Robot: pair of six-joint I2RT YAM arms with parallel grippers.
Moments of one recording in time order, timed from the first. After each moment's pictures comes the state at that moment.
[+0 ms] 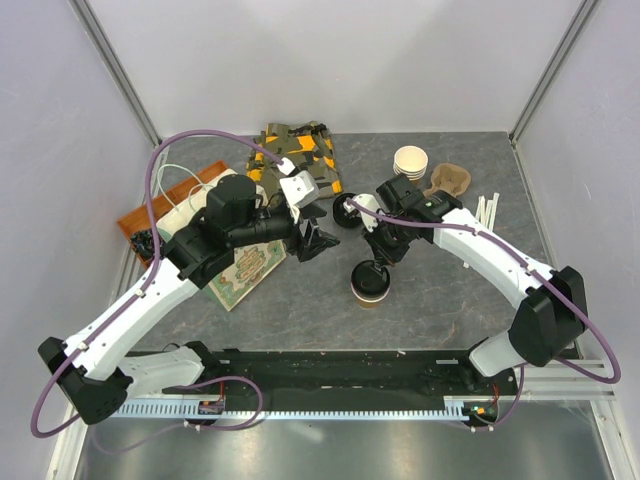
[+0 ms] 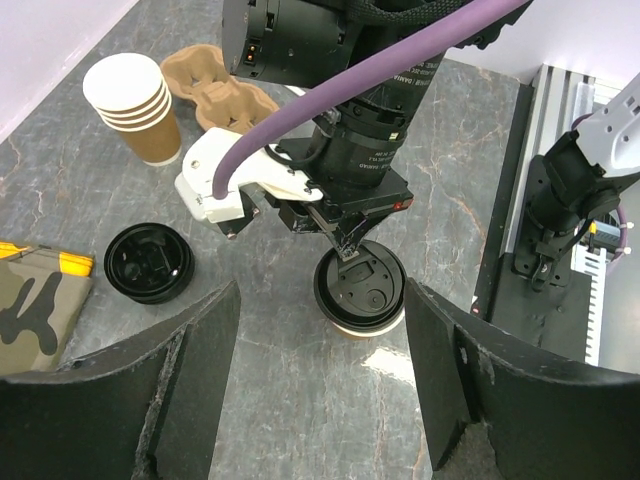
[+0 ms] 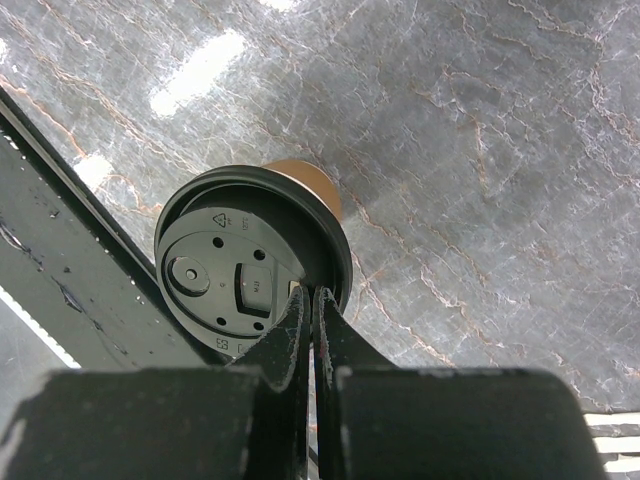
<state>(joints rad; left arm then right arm) -0.73 1.10 1.21 -0.36 0.45 0.11 0.59 1.49 1.28 -0.94 -0.29 -0.26</state>
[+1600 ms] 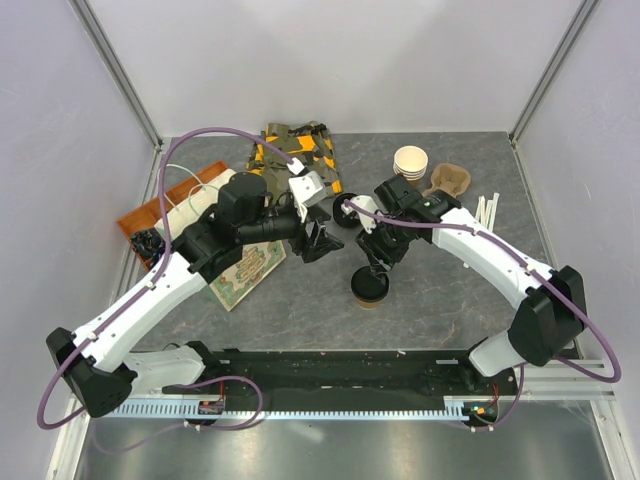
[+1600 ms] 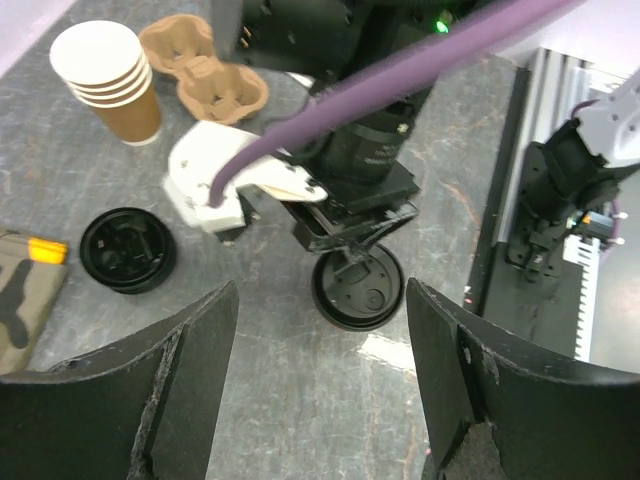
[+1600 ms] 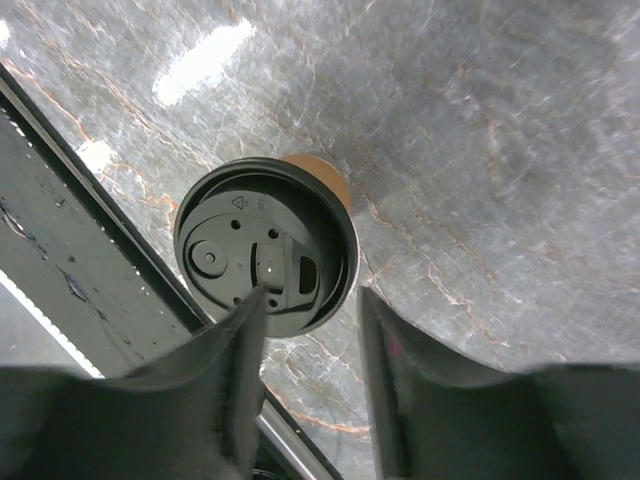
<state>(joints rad) -0.73 1.15 1.21 -0.36 0.46 0.10 0.60 1.50 1.29 -0.96 -0.30 -0.28</state>
